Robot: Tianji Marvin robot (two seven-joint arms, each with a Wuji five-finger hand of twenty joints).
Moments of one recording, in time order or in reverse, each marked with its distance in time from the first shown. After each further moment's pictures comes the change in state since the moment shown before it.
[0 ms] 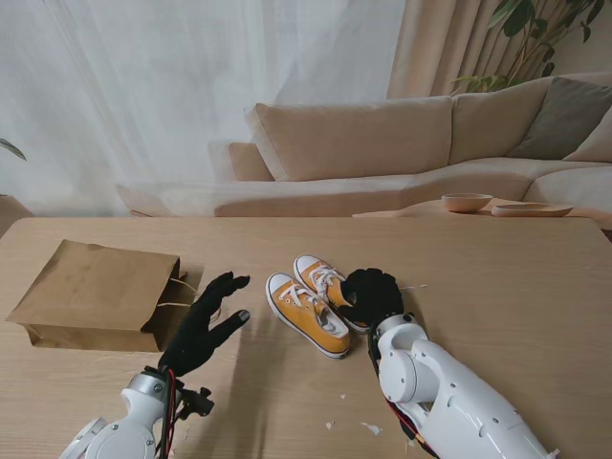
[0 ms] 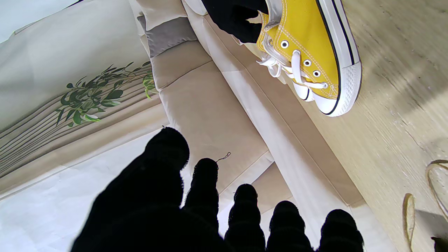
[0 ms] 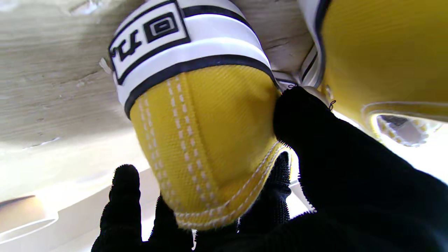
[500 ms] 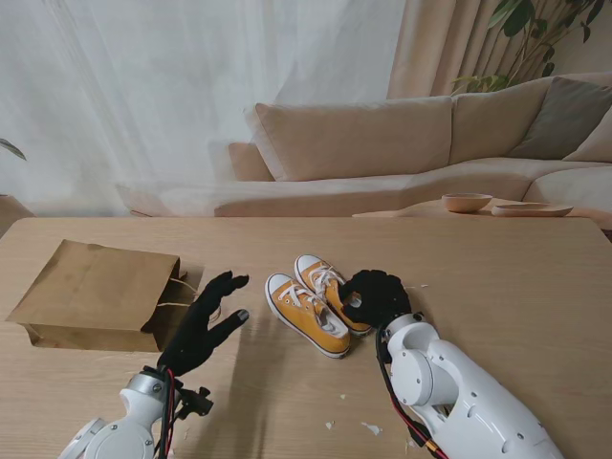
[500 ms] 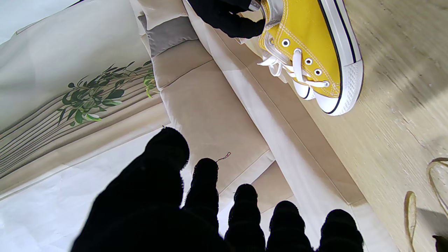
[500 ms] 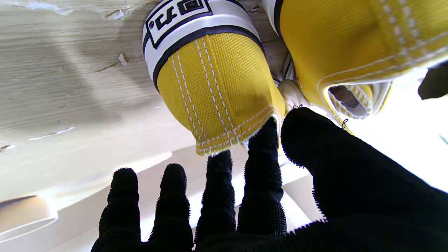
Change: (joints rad) left arm 0.002 0.000 -0.004 0.000 0.000 -0.007 0.000; right arm -0.091 0.042 0.092 -0.167 -0.041 0.004 0.144; left_hand 0.000 0.000 0.000 0.000 0.000 0.000 0.000 0.000 0.000 0.000 0.000 0.000 0.000 0.000 0.000 0.000 0.000 0.000 0.000 0.000; right_hand -0.149 0.113 0.063 0.143 -0.096 0.100 -0.319 0.168 -0.068 0.058 -0.012 -0.005 0.000 0.000 -0.064 -0.036 -0.033 0.013 0.000 0.000
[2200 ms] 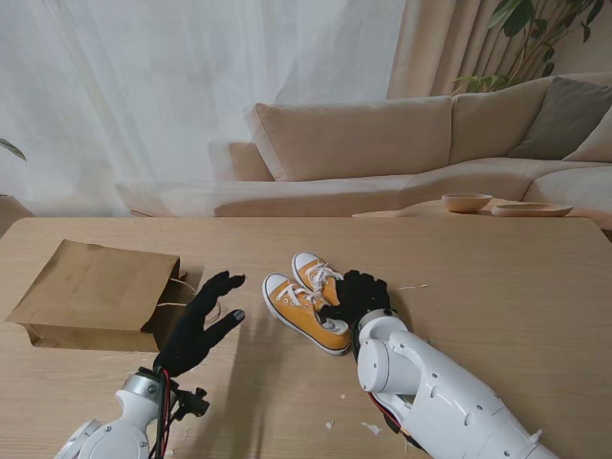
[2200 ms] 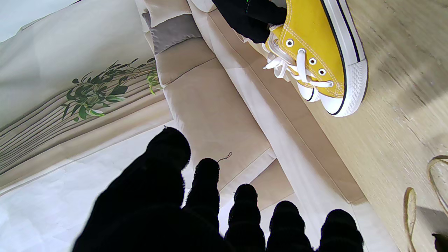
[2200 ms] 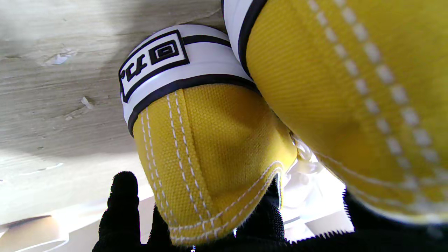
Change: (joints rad) left arm 0.014 0.001 -0.019 -0.008 -0.019 -0.015 -0.012; right arm 0.179 -0.045 -0.233 0.132 0.117 0.251 -0.034; left_hand 0.011 0.000 0.000 0.000 0.000 0.014 0.000 0.000 0.000 0.000 0.000 0.000 0.000 0.000 0.000 0.000 0.000 0.000 0.000 0.000; right_hand -0.145 0.022 -0.176 0.061 -0.095 0.065 0.001 0.215 -0.148 0.055 -0.020 -0.026 -0.012 0.034 -0.126 -0.036 -0.025 -0.001 0.000 0.035
